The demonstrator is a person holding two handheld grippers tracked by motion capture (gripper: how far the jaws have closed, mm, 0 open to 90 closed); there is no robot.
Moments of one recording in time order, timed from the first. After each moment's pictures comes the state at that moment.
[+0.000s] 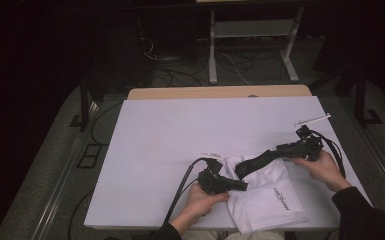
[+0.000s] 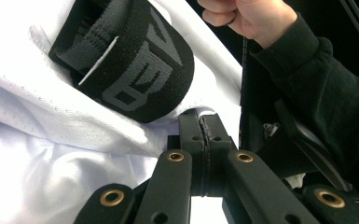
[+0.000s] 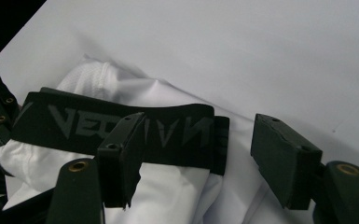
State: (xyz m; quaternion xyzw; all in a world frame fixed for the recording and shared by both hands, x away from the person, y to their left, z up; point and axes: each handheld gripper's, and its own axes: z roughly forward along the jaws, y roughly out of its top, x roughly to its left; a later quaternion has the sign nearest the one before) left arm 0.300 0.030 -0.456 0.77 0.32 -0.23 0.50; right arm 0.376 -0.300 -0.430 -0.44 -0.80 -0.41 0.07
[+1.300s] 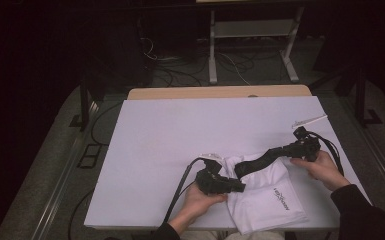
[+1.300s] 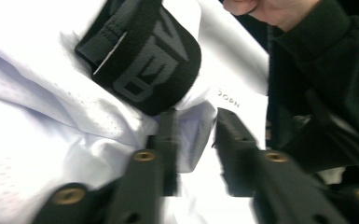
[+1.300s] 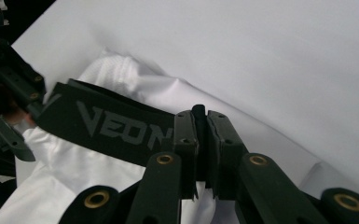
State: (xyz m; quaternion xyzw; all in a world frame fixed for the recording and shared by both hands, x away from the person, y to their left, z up) left arm 0.294 0.035 -0.447 0.80 0.32 -0.16 0.48; right arm 0.373 -0.293 -0.428 -0.40 -0.81 -0.42 0.08
